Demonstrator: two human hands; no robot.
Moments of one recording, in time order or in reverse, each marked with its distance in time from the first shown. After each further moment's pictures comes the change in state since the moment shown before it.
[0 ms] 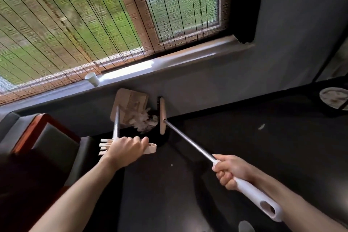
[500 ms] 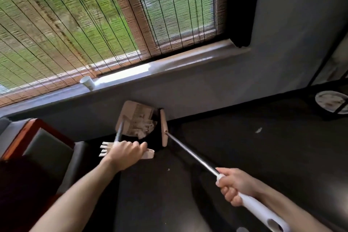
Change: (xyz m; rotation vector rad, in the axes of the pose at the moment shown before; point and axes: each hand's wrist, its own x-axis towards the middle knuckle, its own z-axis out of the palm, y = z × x) left_hand 0.020 0.002 0.017 -0.065 -0.126 -0.026; right_hand 0.001 0.014 -0.021 -0.093 0.065 -0.005
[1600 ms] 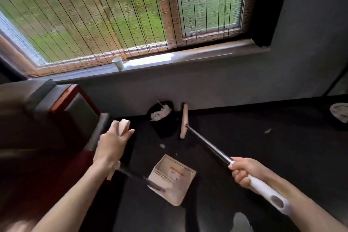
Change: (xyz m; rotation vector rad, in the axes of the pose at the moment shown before) left_hand -0.171 0.045 -0.048 -0.965 0.155 -1.202; right_hand -0.039 0.071 0.030 0.201 -0.006 0.025
